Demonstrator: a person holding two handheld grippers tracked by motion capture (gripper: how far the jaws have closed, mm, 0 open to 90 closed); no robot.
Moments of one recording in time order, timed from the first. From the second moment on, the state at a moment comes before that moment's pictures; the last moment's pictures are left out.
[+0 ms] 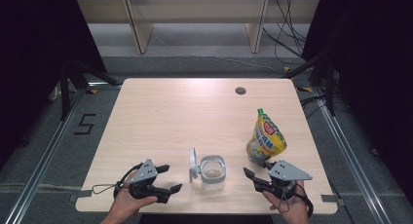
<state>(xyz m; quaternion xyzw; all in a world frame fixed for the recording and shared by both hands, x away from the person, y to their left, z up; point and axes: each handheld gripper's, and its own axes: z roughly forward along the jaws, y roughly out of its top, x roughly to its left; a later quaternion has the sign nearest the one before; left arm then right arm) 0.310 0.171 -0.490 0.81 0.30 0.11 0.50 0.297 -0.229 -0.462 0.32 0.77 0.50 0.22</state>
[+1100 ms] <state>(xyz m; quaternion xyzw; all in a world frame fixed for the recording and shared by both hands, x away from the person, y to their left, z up) 0.311 0.167 -0.490 0.81 0.30 0.11 0.50 0.310 -0.276 -0.483 0.41 0.74 0.44 0.29</state>
